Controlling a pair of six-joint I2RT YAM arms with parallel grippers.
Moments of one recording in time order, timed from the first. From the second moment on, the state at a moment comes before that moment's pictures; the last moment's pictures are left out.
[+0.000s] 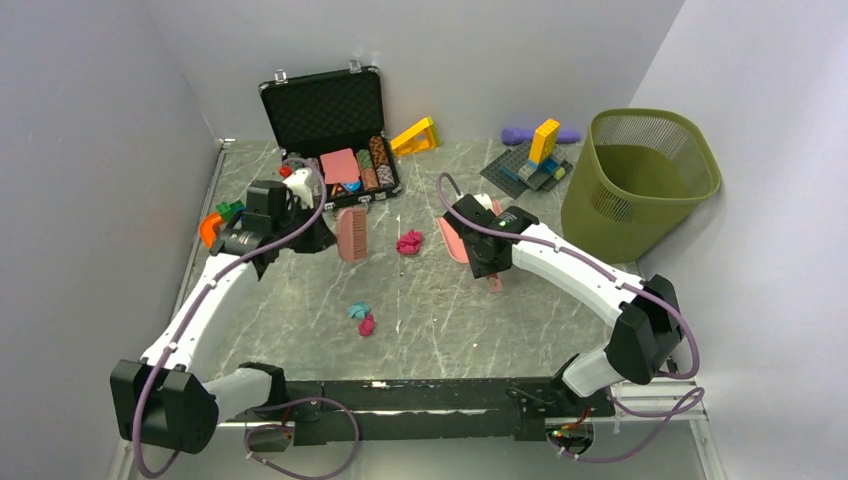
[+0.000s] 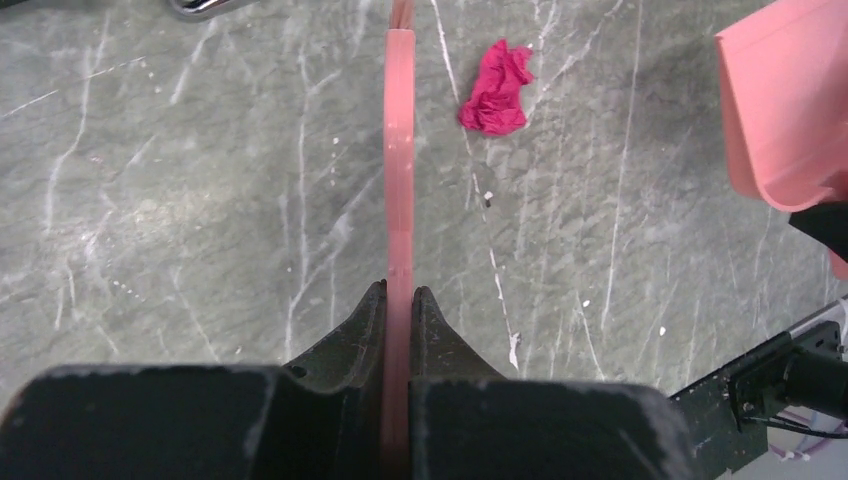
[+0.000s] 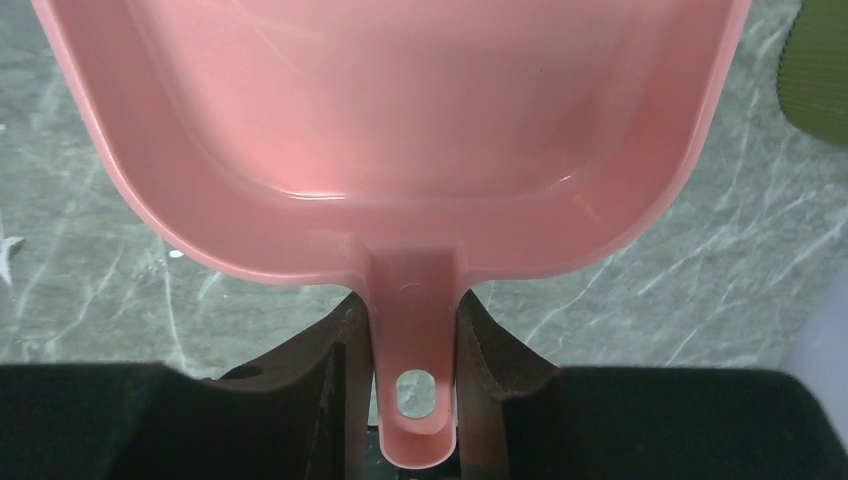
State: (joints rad) left arm -0.17 1.12 0.94 -0.52 0.31 -0.25; right arm 0.74 1.48 1.26 -1.01 0.37 0.41
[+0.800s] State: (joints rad) left arm -0.37 1.68 1.27 -0.43 0.47 -0.64; right arm 0.74 1.41 1.16 -1.01 0.57 0.57
